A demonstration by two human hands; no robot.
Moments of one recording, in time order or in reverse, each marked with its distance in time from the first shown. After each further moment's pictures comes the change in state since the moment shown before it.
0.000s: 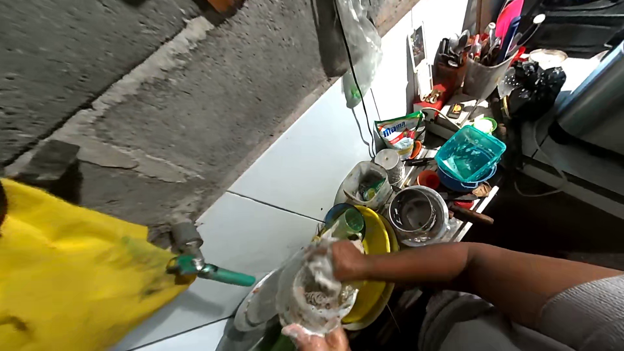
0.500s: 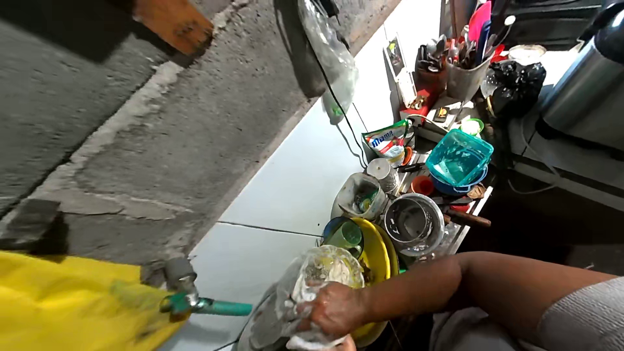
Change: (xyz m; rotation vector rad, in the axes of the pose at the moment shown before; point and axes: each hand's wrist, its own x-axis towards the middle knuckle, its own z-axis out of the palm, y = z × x) left_hand 0.004 -0.019 0.006 0.104 -0.048 0.069; right_hand -0.014 -0.021 0.029 -0.251 0.111 -0.533
